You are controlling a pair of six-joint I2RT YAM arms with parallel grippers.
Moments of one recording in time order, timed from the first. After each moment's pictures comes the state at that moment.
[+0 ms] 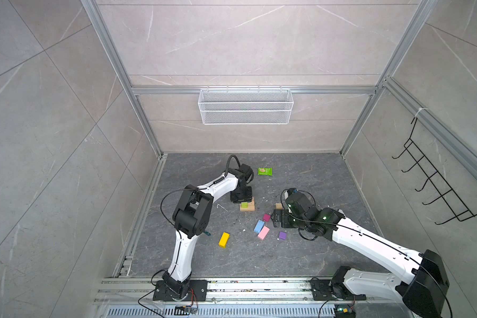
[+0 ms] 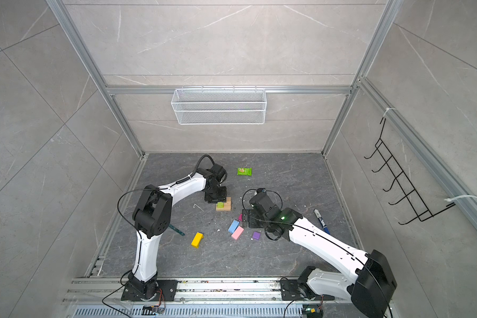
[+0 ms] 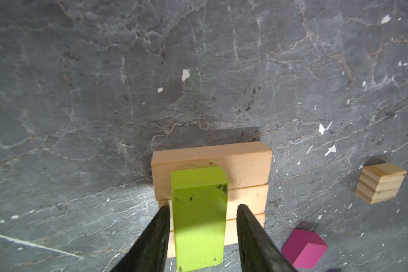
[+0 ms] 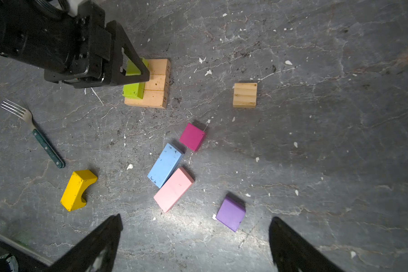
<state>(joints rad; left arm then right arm) -0.59 2.13 1.66 -0.86 0.12 -0.54 0.75 1.19 0.89 -0.64 0.11 0.65</state>
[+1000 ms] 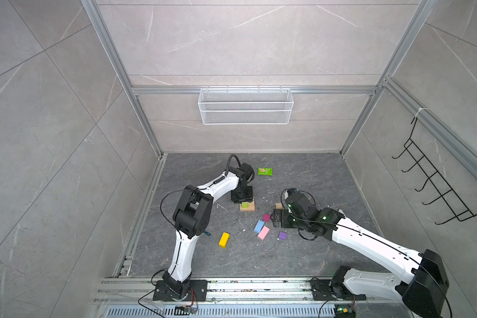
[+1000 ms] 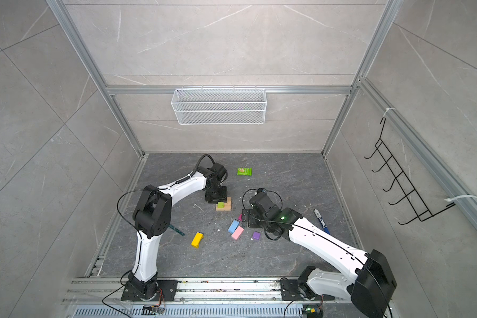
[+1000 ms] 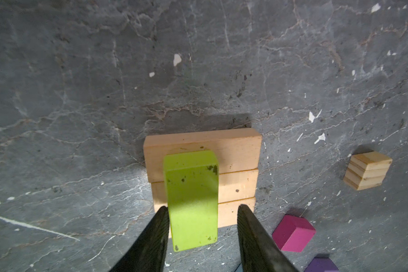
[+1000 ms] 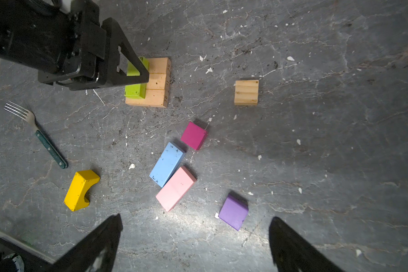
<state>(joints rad) -0.60 2.13 1.69 -0.92 0.14 -0.57 0.75 1.19 0.89 -0.64 0.10 0.66</state>
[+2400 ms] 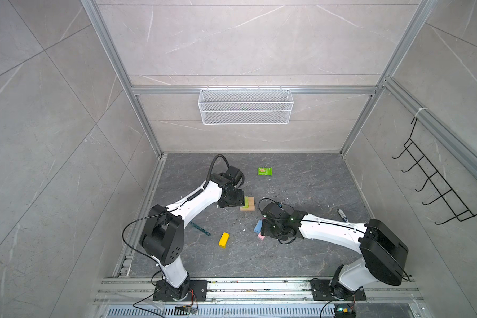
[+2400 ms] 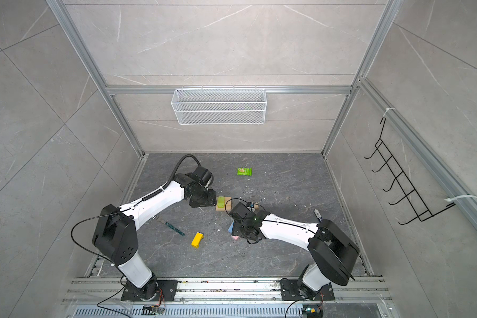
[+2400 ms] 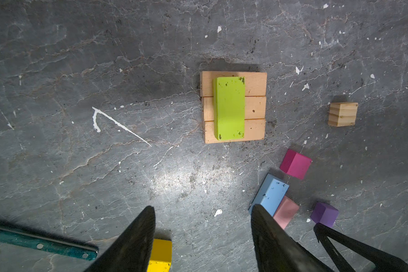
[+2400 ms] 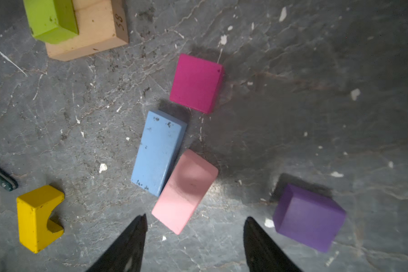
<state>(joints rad) -0.60 1.69 1.34 -0.86 0.04 -0.55 0.88 1.56 0.90 -0.50 0.07 1.02</state>
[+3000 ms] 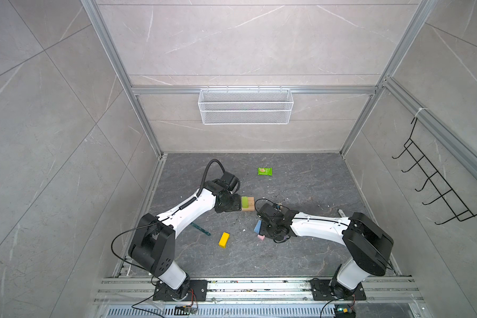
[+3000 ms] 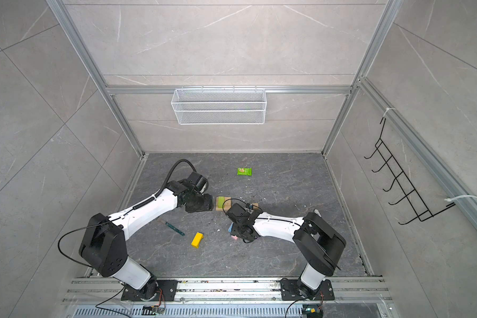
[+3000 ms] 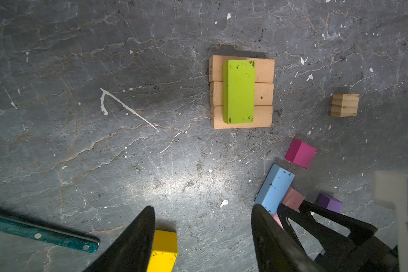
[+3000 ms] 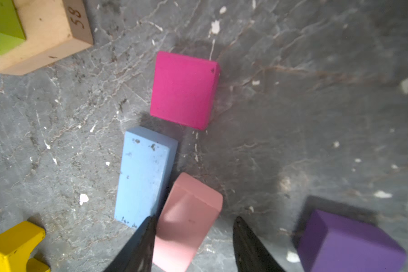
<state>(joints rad) -0.59 1.59 1.21 -0.80 0.04 -0.57 0.88 1.67 0.92 -0.46 0.08 1.09</state>
